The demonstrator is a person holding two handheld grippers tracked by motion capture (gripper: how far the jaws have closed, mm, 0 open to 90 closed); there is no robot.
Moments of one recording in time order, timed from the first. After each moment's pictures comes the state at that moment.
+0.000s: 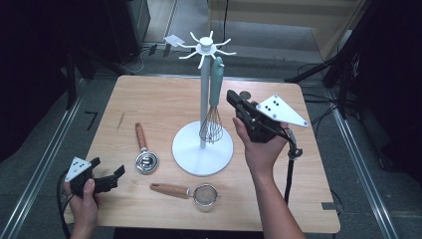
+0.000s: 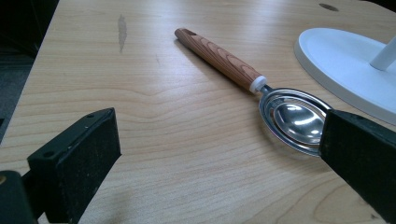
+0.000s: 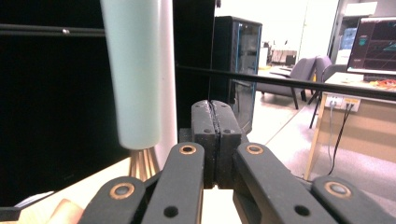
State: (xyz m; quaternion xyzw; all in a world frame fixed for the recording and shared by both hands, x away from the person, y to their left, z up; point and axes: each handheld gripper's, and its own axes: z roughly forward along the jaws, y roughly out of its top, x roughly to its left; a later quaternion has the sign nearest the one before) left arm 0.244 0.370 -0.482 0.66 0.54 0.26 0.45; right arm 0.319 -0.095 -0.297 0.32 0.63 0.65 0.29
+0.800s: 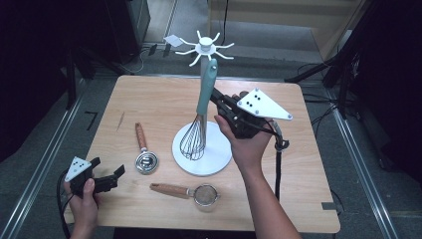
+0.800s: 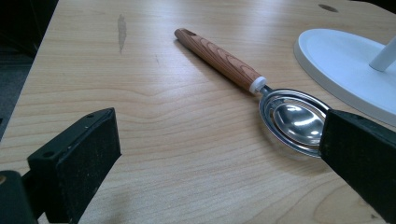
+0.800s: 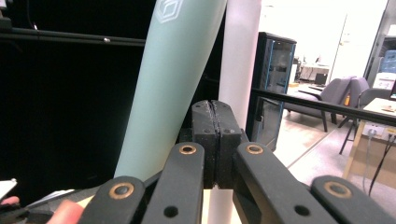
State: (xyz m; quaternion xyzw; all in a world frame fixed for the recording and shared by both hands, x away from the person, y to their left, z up) left arm 0.244 0.370 -0.482 0.66 0.55 0.26 0.45; right arm 0.317 -0.062 -0.278 0.25 0.64 0.67 0.27
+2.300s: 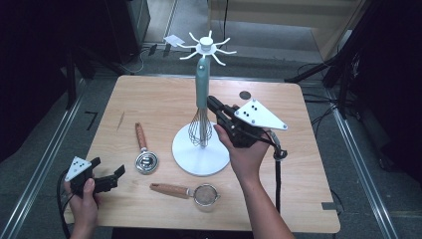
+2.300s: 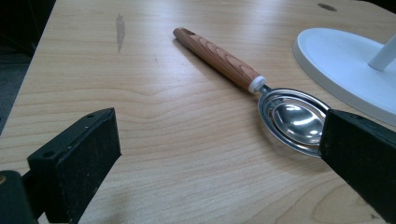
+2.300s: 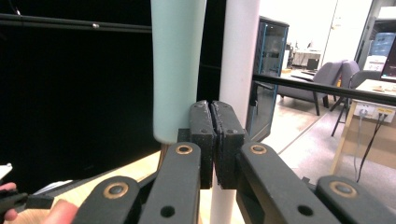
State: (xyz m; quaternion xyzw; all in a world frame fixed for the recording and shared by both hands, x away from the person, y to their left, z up) left arm 0.245 0.370 -0.482 0.66 0.54 0.26 0.45; right arm 0.308 -0.061 -0.300 0.28 0.65 0.65 0.28
